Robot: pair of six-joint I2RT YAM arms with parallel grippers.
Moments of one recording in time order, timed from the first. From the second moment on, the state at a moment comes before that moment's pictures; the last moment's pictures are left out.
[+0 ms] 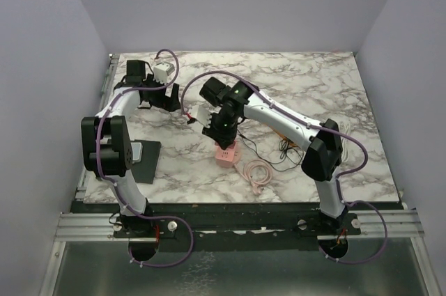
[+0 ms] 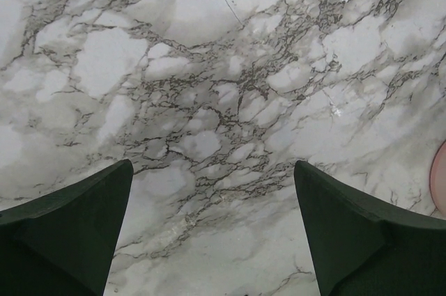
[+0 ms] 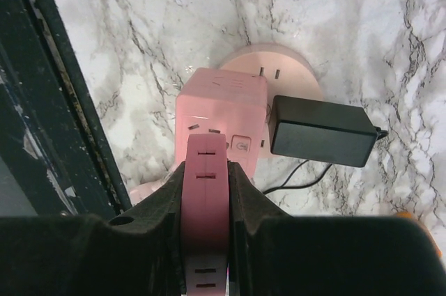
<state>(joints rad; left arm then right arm) 0.04 1.82 1.34 -0.42 0.56 0.34 0.90 2.03 1.98 -1.24 -0.30 -0.50</state>
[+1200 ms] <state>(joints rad) 0.04 1.73 1.21 -0.41 0.53 0.37 0.93 2.10 1.99 -1.28 -0.22 -0.54</state>
